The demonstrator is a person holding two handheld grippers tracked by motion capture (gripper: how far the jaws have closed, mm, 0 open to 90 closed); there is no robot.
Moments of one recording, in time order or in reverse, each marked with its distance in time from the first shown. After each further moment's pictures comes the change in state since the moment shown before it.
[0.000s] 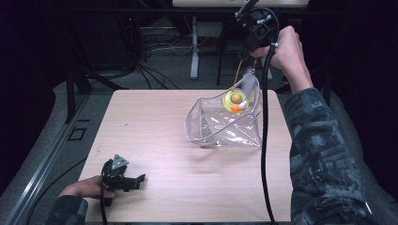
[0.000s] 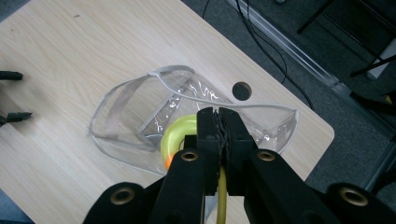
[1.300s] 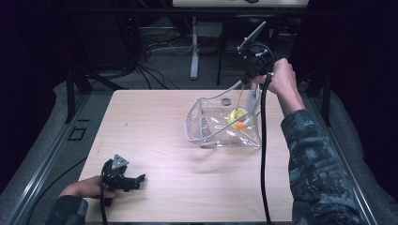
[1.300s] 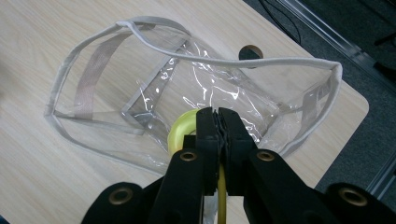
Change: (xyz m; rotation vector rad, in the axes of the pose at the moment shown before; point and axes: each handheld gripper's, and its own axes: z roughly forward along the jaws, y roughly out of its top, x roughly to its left) left arm 0.000 0.000 0.000 0.000 0.000 0.000; right arm -0.017 -0.044 0.078 0.084 0.019 0.038
